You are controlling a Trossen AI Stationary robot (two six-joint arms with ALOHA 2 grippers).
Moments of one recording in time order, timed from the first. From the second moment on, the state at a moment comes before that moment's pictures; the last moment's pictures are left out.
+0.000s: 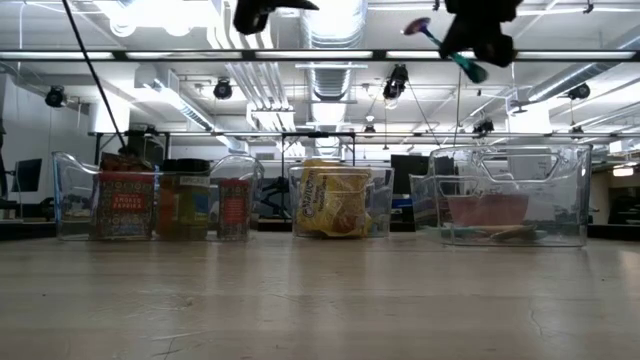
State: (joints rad) left arm 0.04 1.42 1.38 -0.41 0.01 -0.84; right arm -0.19 1.07 1.14 -0.82 -0.02 0.57
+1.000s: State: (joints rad) left arm -0.05 1.36 1.37 -0.55 -0.01 -0.71; right arm -0.31 0.90 0.87 -1.01 -0.12 0.60
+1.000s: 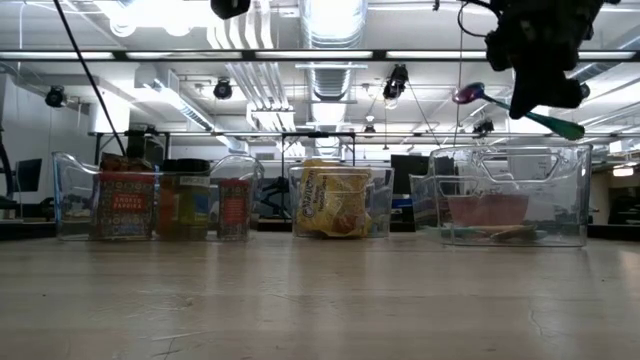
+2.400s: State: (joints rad) left arm -0.40 1.36 1.37 -1.07 -0.14 -0.90; right arm -0.40 1.30 0.78 -0.80 -0.21 0.50
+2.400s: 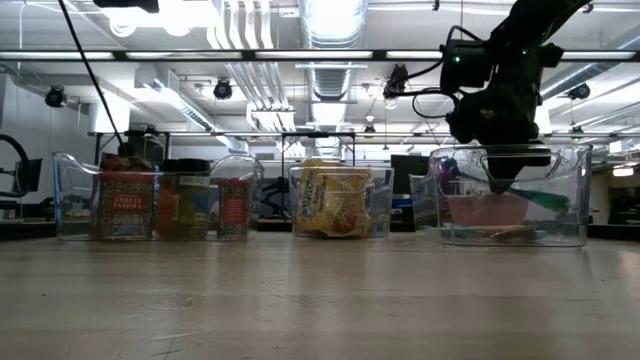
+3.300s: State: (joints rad) left arm -0.40 1.36 1.37 -1.07 -0.14 -0.91; right arm -0.40 1.47 0.79 -0.75 -0.20 0.49
